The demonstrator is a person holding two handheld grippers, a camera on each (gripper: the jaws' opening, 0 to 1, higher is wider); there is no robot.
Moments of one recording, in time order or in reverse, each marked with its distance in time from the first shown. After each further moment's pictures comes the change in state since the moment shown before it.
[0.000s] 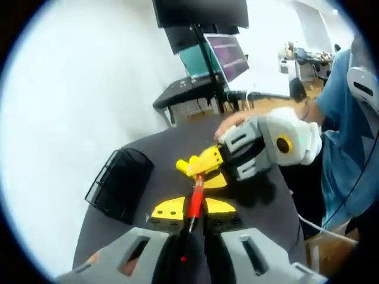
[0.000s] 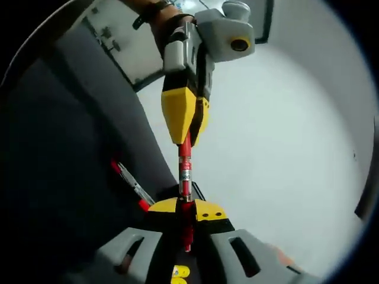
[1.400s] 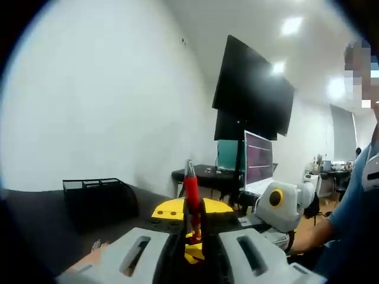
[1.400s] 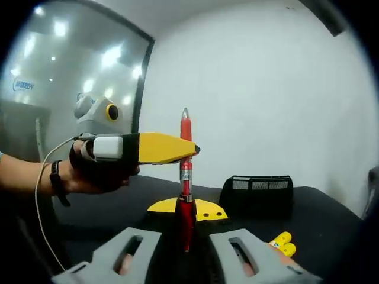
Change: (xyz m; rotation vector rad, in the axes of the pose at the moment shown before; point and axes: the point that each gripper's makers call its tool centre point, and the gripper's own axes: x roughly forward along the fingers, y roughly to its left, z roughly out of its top) left arm 0.011 -0.008 0.063 -0.509 -0.632 0.130; right arm -0.033 -0.004 0.022 1.028 -0.165 0.102
